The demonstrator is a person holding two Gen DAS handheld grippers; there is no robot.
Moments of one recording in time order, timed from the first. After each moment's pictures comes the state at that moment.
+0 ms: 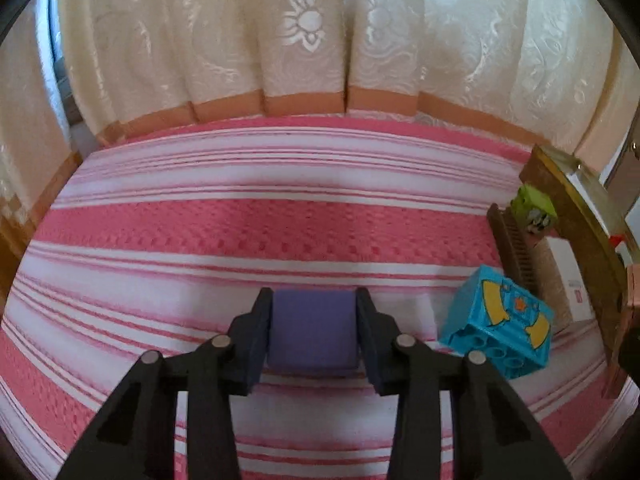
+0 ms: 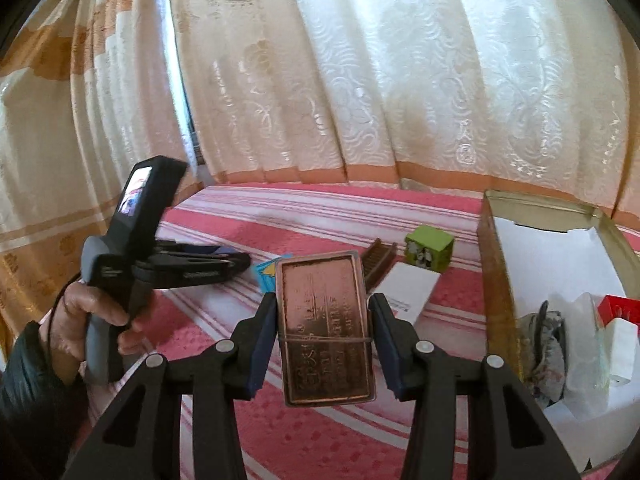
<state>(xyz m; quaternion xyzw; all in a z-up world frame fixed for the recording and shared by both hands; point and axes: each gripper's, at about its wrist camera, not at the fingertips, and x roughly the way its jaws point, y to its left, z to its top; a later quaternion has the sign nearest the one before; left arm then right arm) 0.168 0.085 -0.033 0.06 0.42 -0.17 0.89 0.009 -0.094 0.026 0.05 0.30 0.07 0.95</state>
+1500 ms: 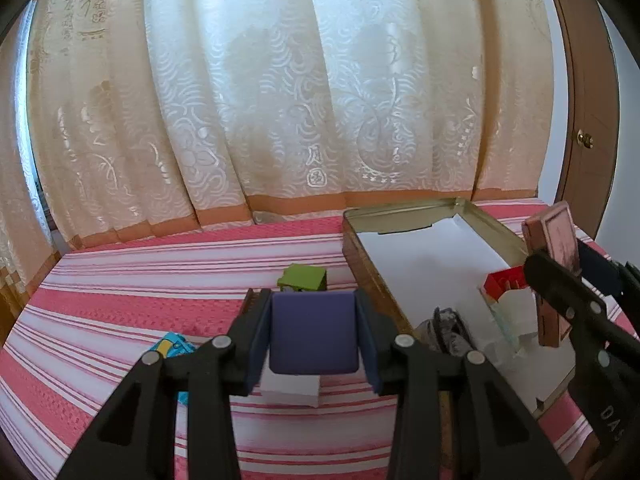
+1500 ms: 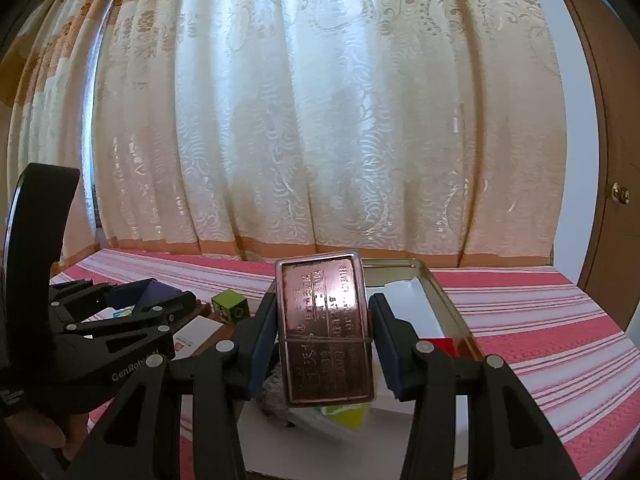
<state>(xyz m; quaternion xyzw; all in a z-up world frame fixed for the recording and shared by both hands) 0.033 -0.091 0.029 0.08 0.25 -0.21 0.94 -0.068 -0.213 0.062 0.01 0.17 -0.12 0.98</state>
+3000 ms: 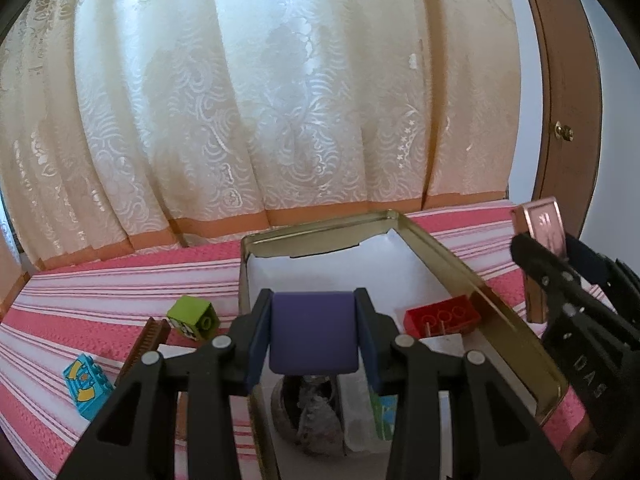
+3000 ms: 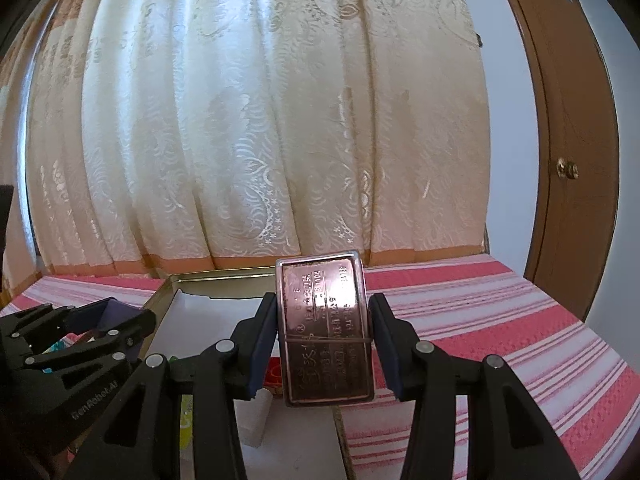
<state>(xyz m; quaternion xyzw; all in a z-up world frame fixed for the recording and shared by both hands) 0.017 -0.196 0.028 0.09 0.24 -0.24 0.93 -0.079 -0.316 0.061 0.03 0.16 -0.21 0.96</state>
